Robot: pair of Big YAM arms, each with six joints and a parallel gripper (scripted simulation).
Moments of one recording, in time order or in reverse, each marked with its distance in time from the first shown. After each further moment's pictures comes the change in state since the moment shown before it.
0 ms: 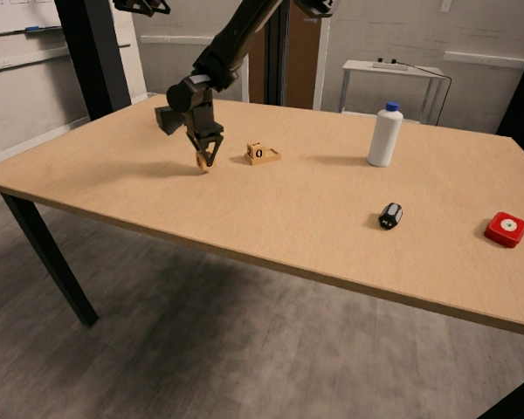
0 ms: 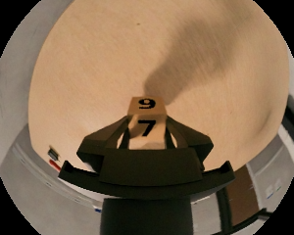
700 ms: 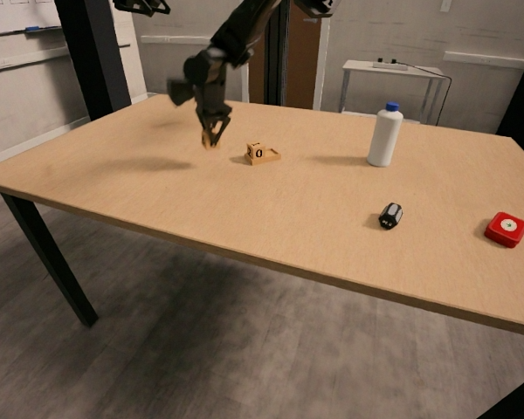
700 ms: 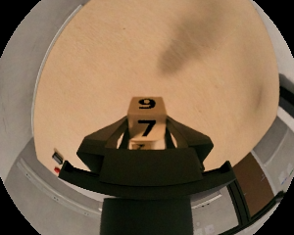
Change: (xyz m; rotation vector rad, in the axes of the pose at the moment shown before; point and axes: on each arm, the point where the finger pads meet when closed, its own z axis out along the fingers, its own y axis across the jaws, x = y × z) left arm 0.023 -0.010 -0.042 0.047 -0.097 0.120; right arm 0.000 0.000 0.000 0.000 0.000 0.000
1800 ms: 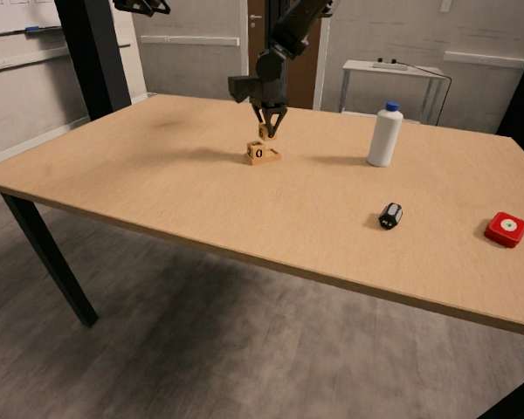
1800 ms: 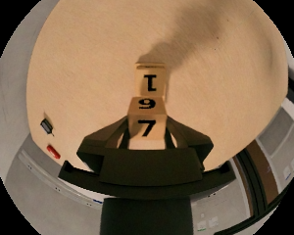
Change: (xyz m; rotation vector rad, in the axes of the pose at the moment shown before) left arm 0.159 0.017 -0.023 -0.030 0.095 0.028; right arm 0.000 0.000 0.000 0.000 0.000 0.000
